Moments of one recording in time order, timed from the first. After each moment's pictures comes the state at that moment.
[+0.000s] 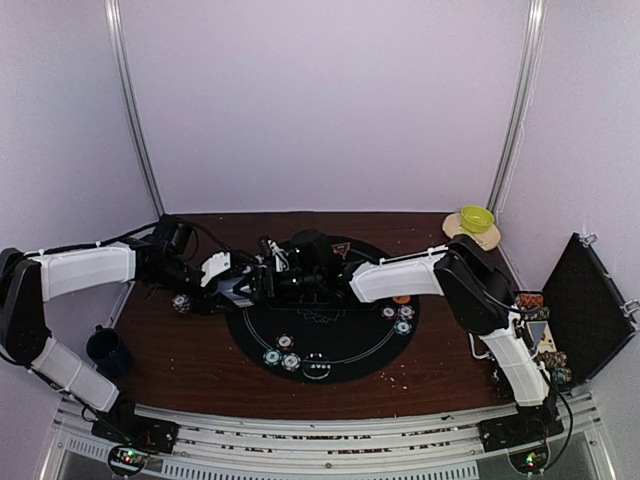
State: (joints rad) left arm -0.35 1.44 0.89 -0.45 0.60 0.86; right arm 0.93 2.36 1.73 0.31 -0.52 0.75
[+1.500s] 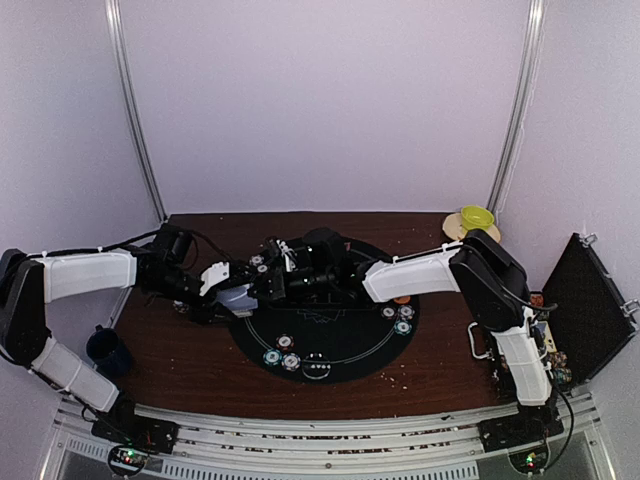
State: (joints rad) left arm -0.35 1.44 0.84 -0.44 0.62 0.87; right arm 0.92 2.26 1.59 0.36 -0.57 0.77
